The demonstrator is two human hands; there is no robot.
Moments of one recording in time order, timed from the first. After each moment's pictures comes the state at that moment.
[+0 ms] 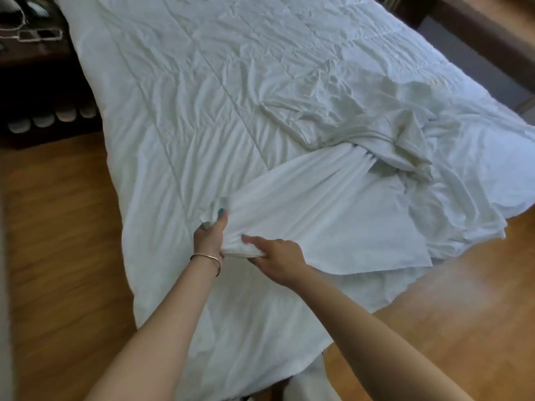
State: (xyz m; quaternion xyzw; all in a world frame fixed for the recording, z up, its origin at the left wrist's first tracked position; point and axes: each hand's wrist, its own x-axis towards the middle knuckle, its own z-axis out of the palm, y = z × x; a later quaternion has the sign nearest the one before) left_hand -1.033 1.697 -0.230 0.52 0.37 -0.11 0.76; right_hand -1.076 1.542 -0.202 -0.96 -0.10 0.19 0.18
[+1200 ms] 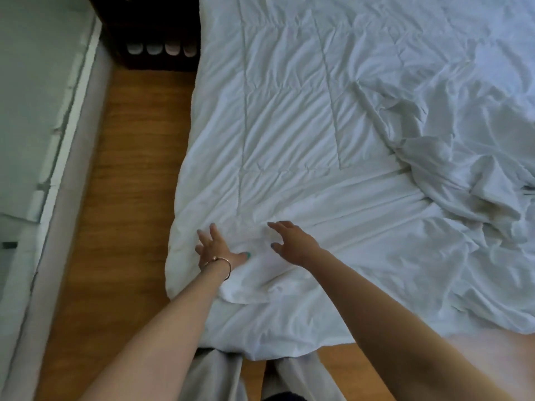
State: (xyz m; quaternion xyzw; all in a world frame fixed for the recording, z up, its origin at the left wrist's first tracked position) left_hand -1.156 1.739 -0.323 0.82 0.41 -0.28 0.30; right_hand -1.074 1.566 -0.286 -0.90 -0.22 0.36 0.13
